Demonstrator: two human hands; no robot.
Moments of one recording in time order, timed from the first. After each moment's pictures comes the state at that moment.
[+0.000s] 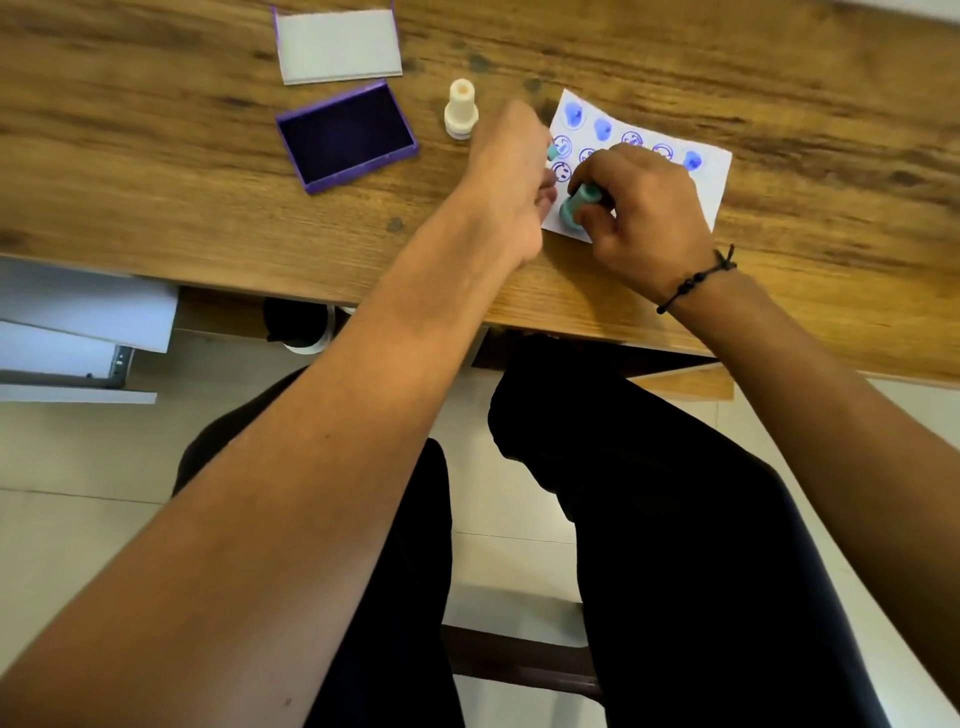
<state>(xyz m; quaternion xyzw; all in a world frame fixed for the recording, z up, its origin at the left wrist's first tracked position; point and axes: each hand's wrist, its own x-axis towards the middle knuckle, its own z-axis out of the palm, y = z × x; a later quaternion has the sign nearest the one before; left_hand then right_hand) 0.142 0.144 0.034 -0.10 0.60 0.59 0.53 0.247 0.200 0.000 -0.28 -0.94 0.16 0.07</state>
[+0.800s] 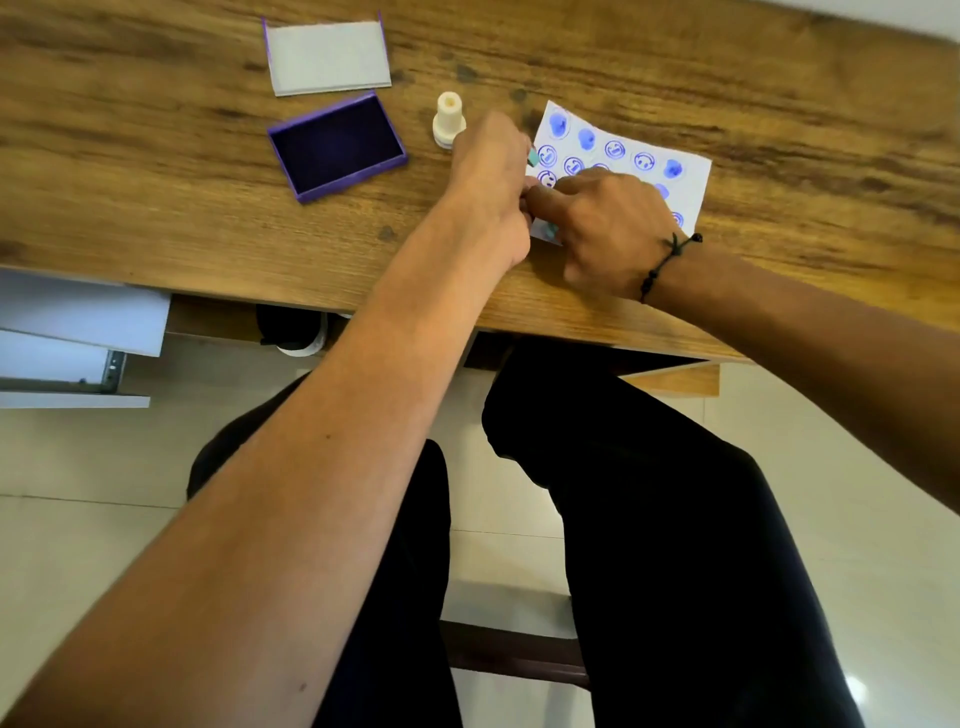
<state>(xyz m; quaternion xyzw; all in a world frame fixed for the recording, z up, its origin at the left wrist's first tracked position) 0.141 0.146 0.039 -0.14 0.59 0.60 0.52 0.238 0.204 0.001 -0.15 -0.99 0.04 -0.04</state>
